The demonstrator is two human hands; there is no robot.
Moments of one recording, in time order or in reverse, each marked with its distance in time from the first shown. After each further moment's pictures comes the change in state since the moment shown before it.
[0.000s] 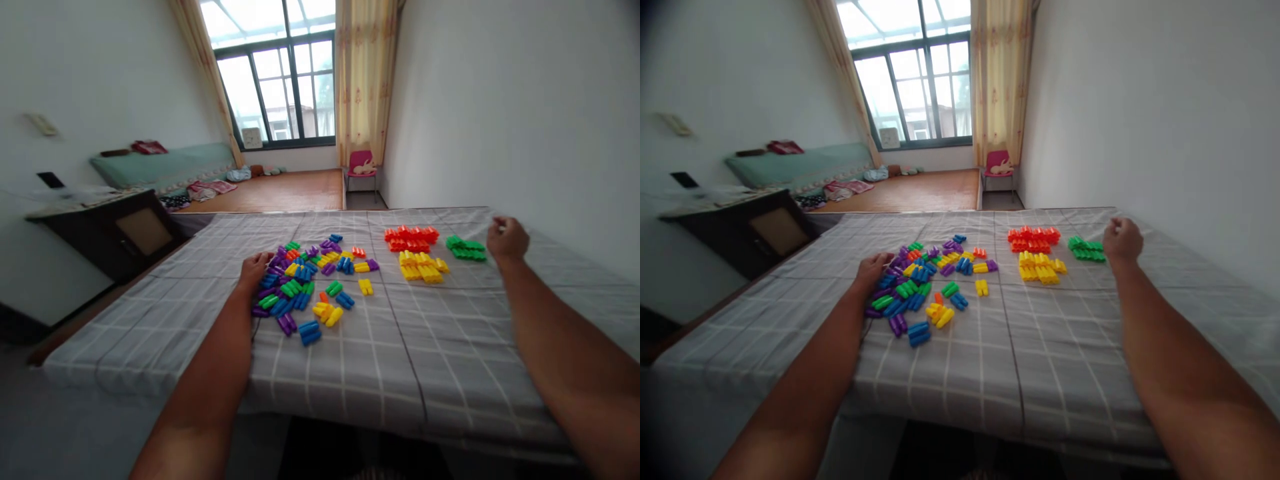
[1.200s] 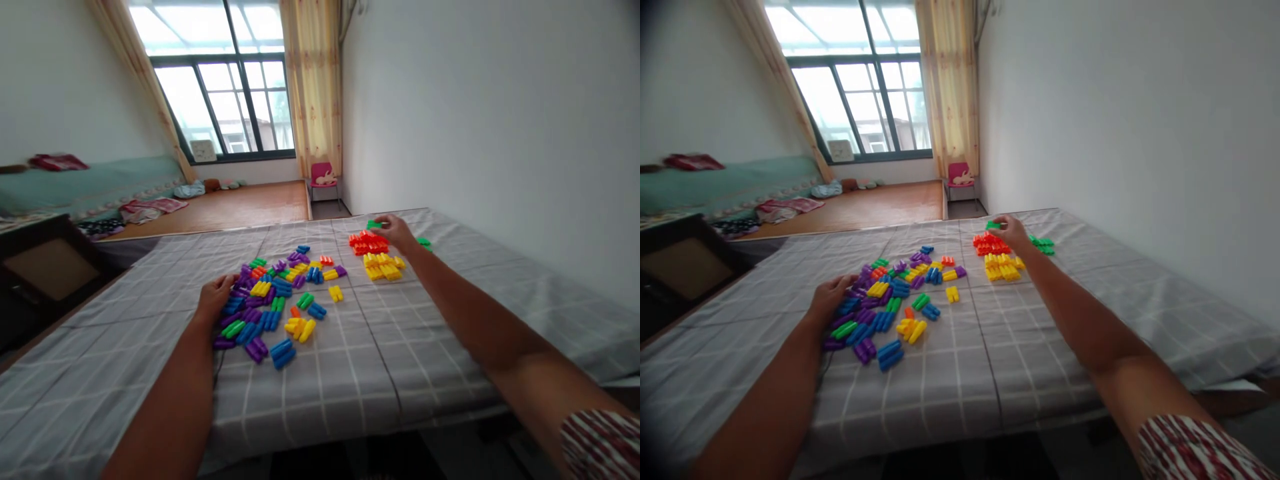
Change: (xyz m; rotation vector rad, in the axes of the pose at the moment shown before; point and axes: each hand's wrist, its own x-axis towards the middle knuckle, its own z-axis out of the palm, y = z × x) left_hand 0.003 0.004 -0.005 0.176 -0.095 0.023; right_hand -0.050 -0.131 -0.007 0.777 -0.492 -0.126
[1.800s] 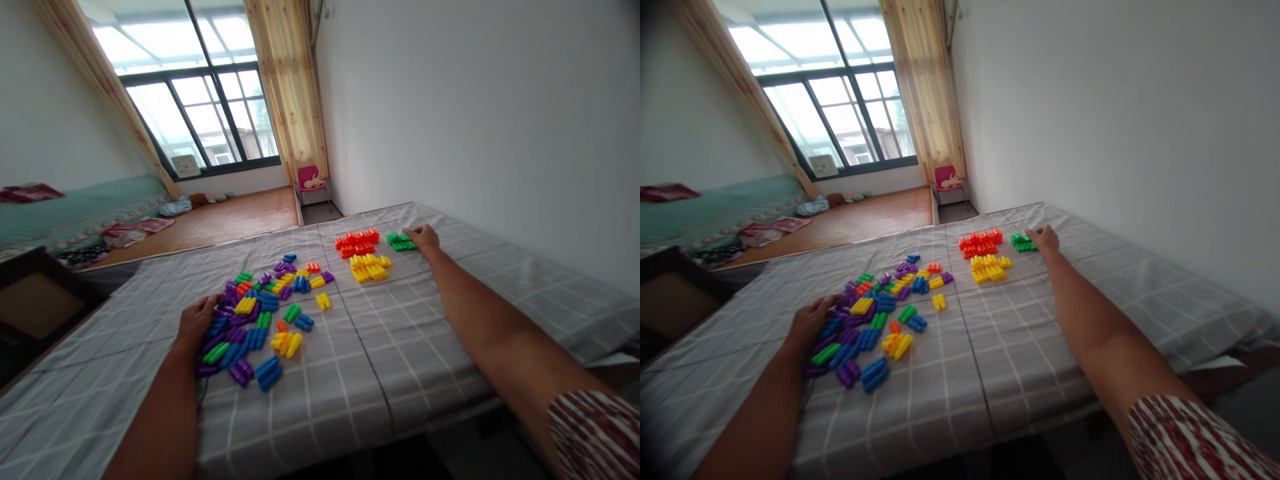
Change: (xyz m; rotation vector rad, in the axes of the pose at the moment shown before) left_hand -0.001 0.007 -0.005 0.123 0.022 0.003; right_hand 0.008 0.137 -0.107 -0.643 0.378 0.467
